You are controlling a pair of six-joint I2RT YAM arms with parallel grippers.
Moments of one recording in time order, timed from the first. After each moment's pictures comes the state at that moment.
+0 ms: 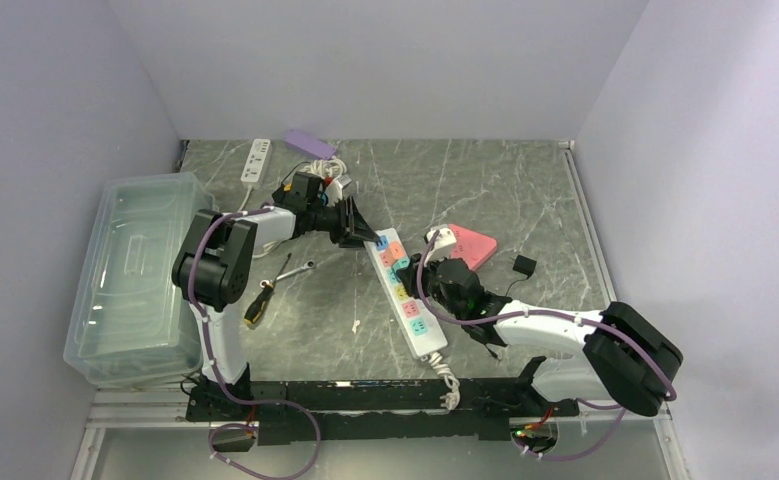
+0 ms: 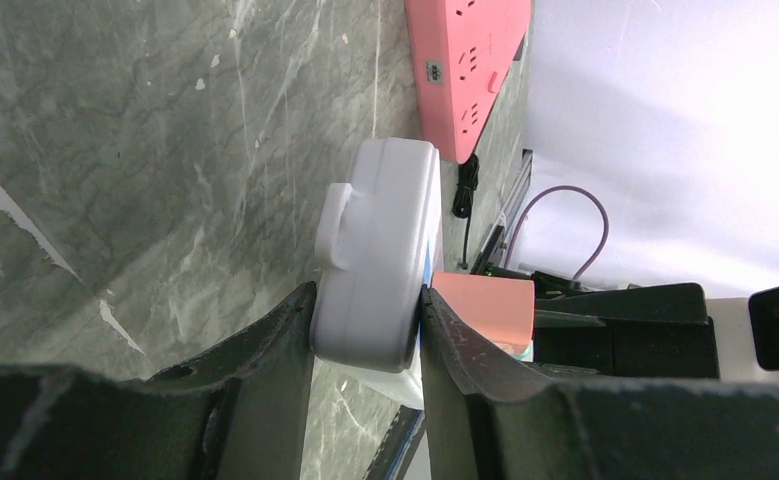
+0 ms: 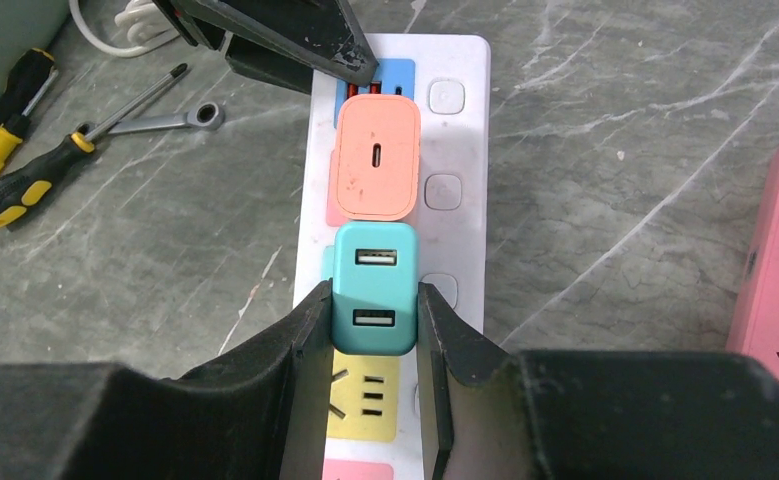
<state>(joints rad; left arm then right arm) -0.33 1.96 1.15 0.04 0.92 -0.69 0.86 1.26 0.43 0.50 0.23 0.37</state>
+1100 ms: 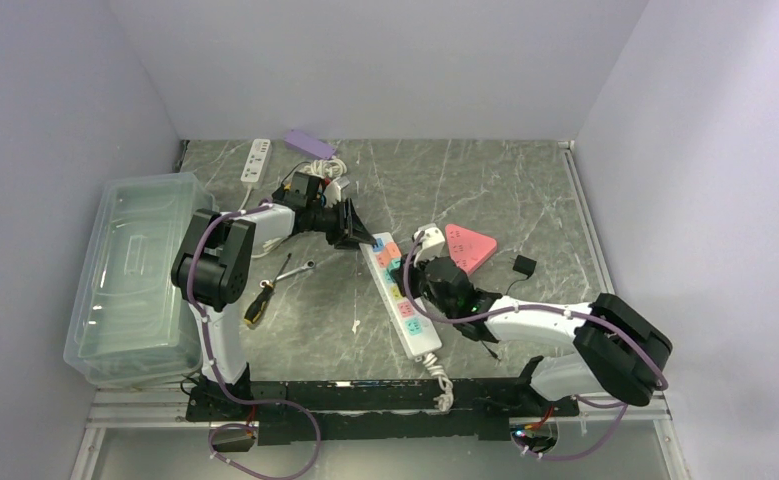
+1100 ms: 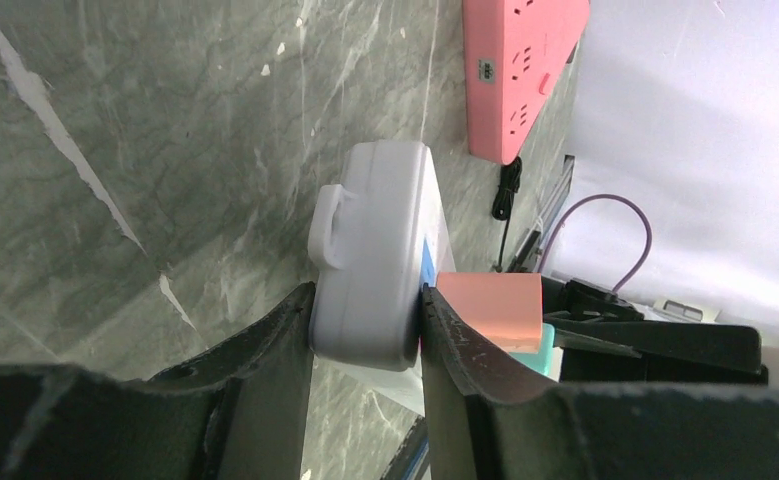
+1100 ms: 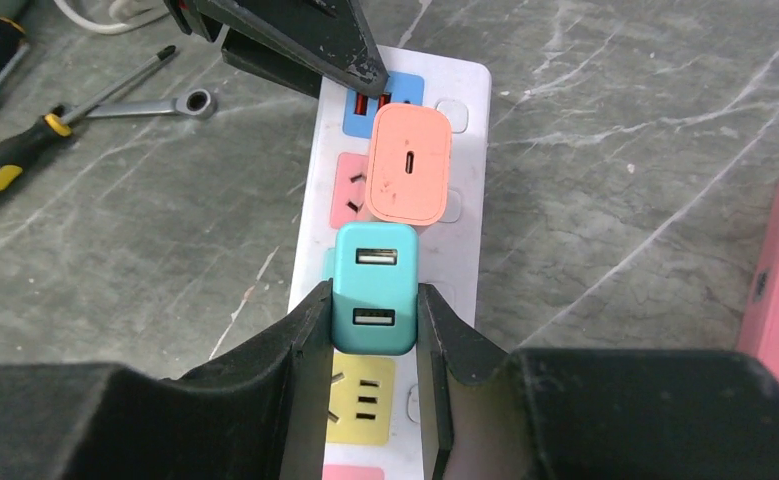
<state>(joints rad) -0.32 1.96 1.18 -0.09 0.86 -0.60 0.93 1.33 0.49 0.48 0.33 0.31</state>
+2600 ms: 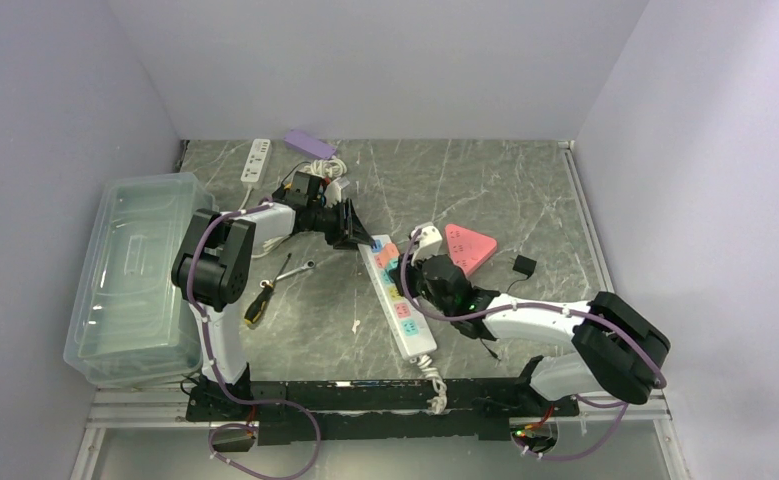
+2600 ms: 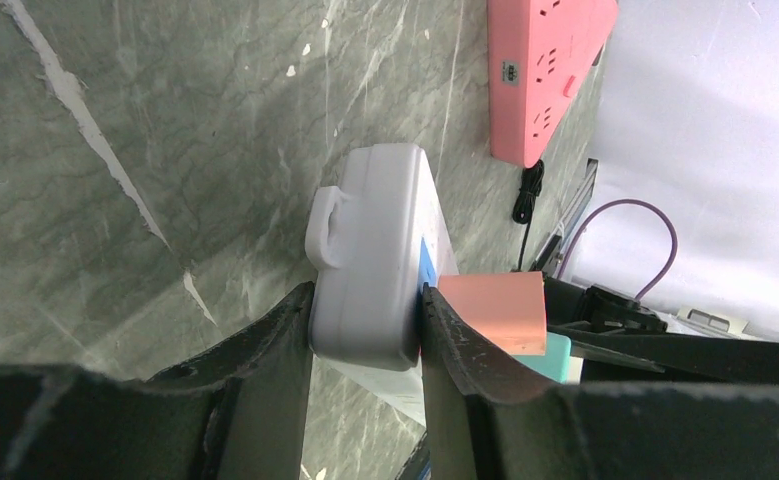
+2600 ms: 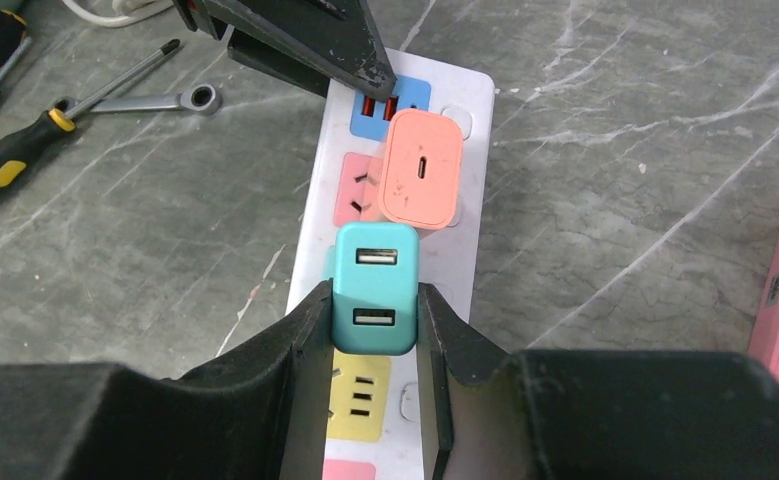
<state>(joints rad) -0.32 1.96 1.19 -0.12 0.81 -0.56 0.89 1.34 0.51 0.44 0.26 0.34</state>
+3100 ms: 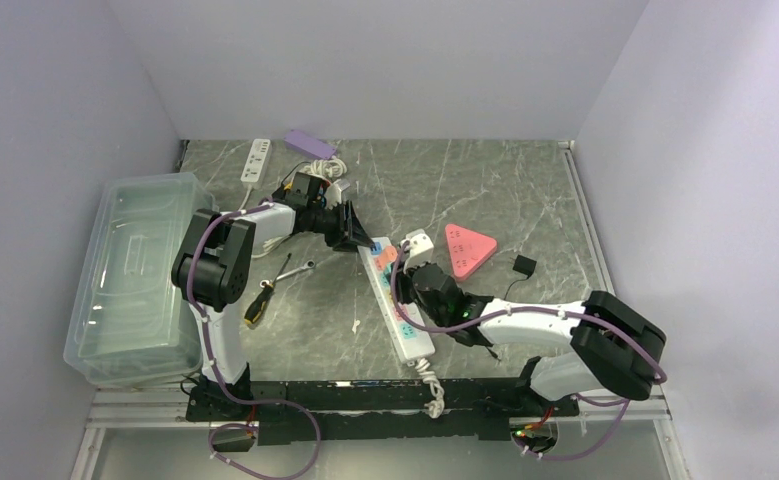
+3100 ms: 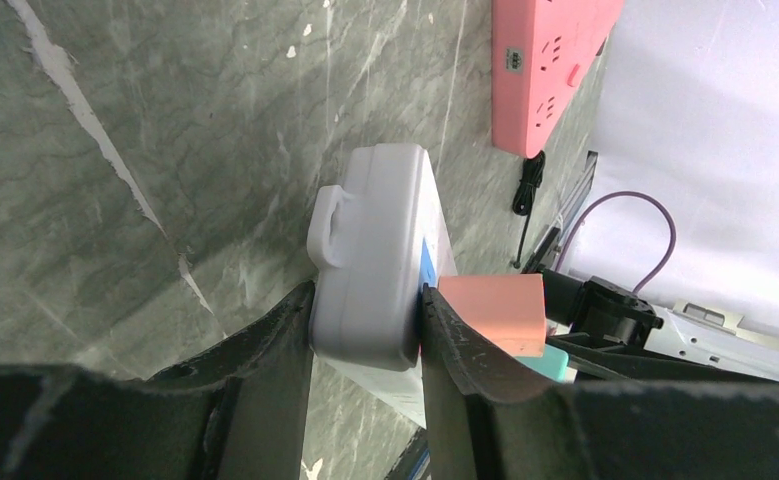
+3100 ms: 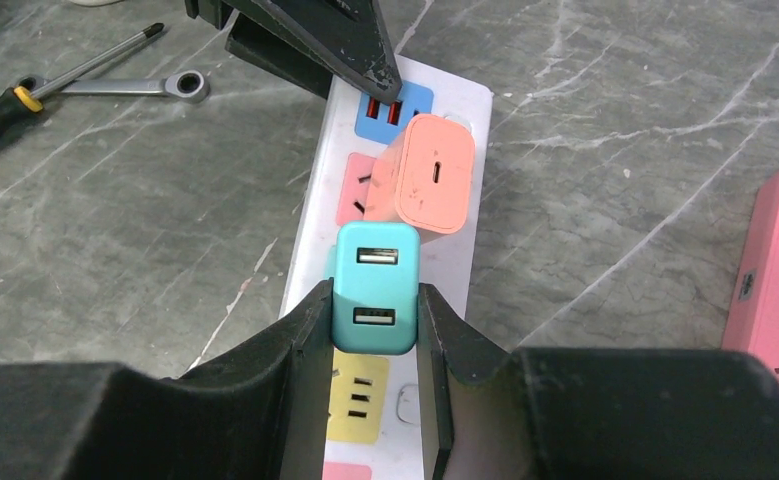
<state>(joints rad) -0.32 1.96 1.19 -0.16 0.81 -0.56 1.00 1.35 0.52 0.44 0.41 0.27</state>
